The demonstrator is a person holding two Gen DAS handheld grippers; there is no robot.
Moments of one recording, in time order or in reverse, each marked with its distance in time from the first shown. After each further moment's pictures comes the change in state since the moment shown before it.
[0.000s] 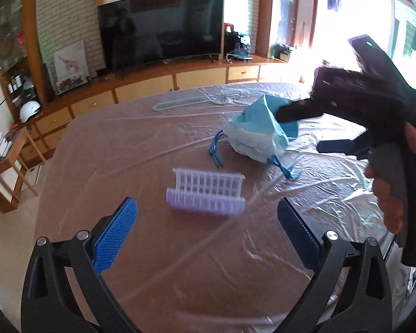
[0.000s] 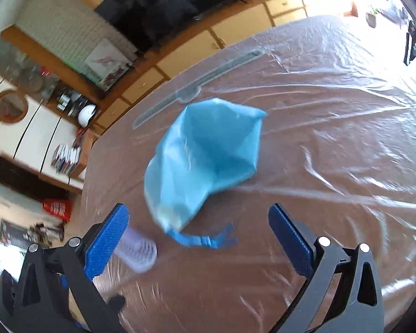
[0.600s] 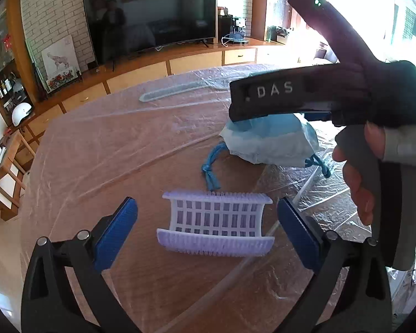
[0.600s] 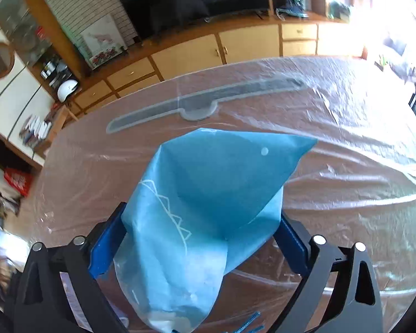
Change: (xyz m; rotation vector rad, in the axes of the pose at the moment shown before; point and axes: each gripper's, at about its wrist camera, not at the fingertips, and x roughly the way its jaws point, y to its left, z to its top) left arm 0.045 -0.003 0.008 0.036 0.075 -0.002; right arm 0.078 0.043 0.035 -0.264 -0.034 -0.194
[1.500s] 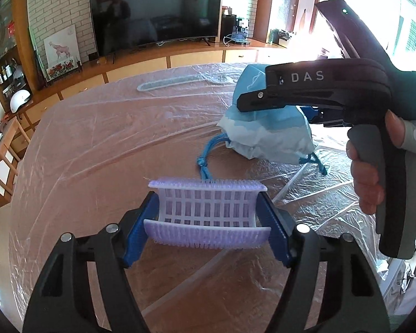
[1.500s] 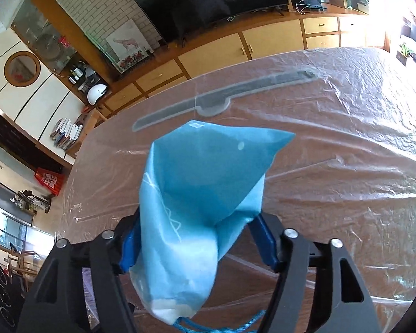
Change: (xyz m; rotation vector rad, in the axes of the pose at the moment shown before) left arm -0.008 -0.006 -0.009 -0.058 0.004 -0.027; right arm -0.014 -0.027 -0.010 0.029 0.009 0.197
